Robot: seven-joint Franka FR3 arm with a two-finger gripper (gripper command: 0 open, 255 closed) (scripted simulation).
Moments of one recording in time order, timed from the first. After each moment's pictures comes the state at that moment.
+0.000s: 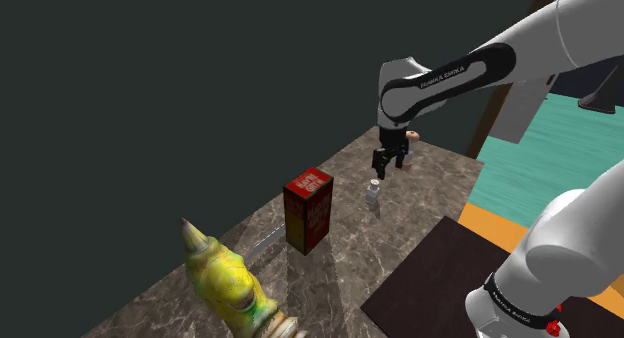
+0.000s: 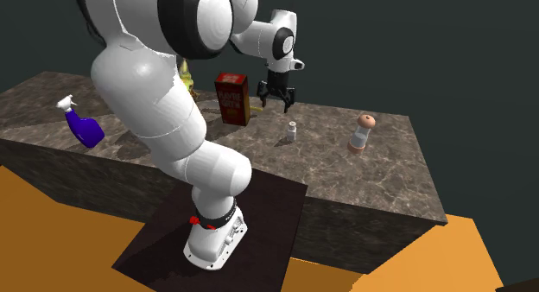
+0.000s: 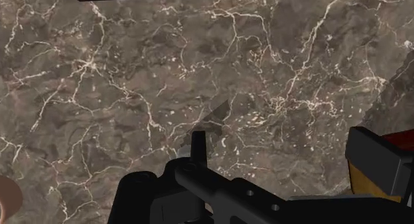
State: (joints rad) arm -0.03 -0.21 -0.08 -2.43 -0.02 2.04 -0.06
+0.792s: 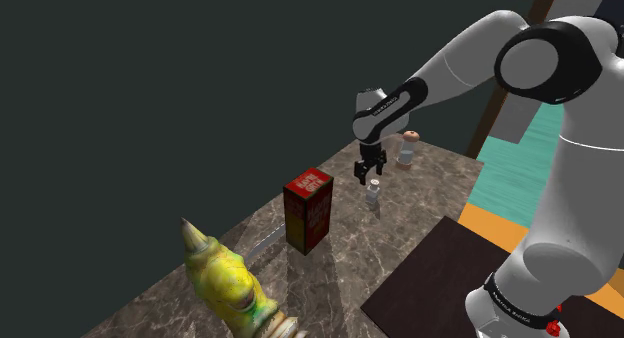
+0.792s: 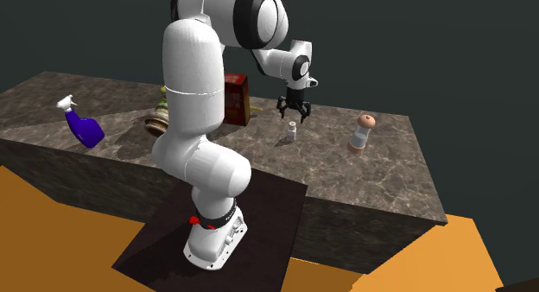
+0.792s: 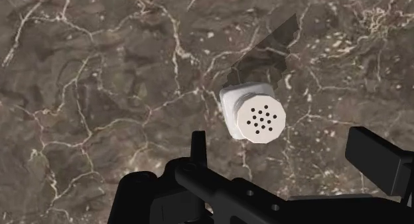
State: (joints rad) arm -0.07 0.27 -0.11 -2.17 -0.03 2.25 -0.10
